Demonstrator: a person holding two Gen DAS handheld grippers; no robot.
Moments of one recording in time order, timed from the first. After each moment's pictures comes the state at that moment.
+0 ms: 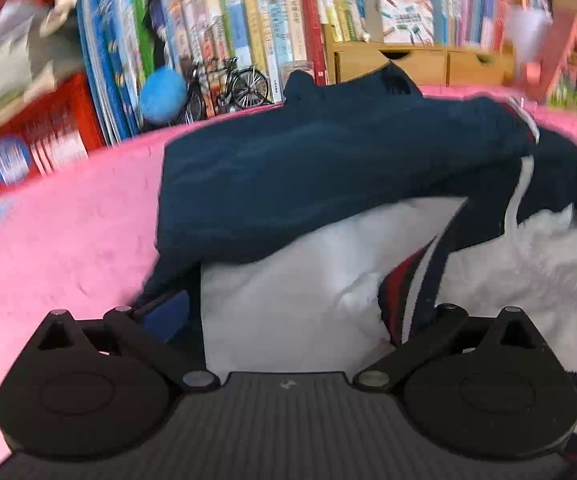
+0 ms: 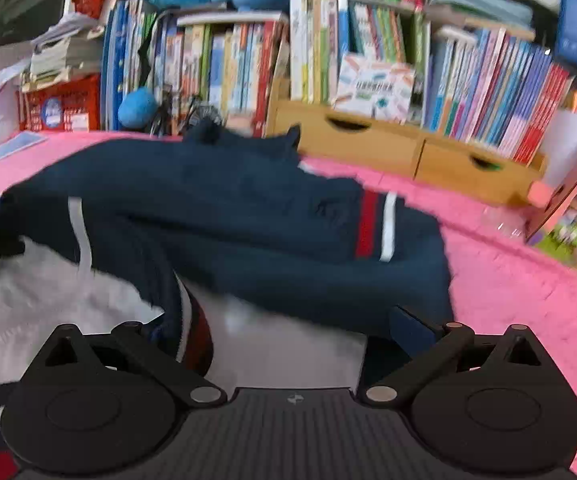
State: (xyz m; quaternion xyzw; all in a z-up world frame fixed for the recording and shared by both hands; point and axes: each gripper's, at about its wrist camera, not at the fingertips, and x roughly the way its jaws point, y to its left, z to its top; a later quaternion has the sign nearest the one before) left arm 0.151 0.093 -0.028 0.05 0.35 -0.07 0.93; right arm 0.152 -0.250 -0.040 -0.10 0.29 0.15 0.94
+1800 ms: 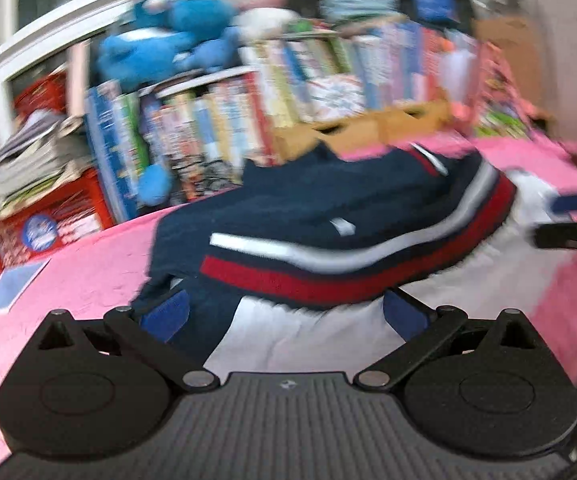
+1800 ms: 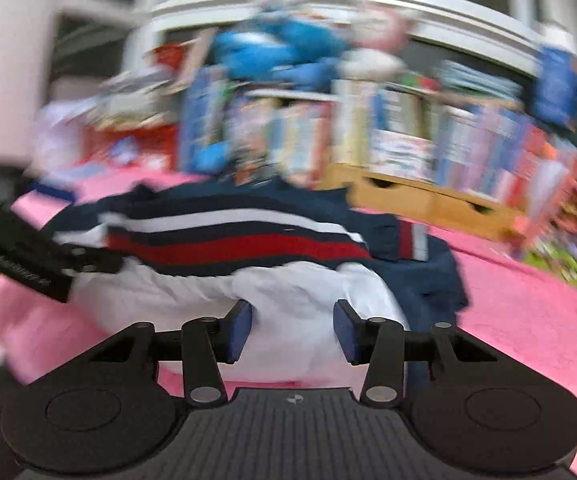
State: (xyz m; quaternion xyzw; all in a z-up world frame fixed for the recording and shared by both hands) left arm 0.035 0.024 0.002 0.11 0.21 -0.06 0.97; right arm -0.032 -0.215 -0.017 -0.06 0.18 0.15 0.97
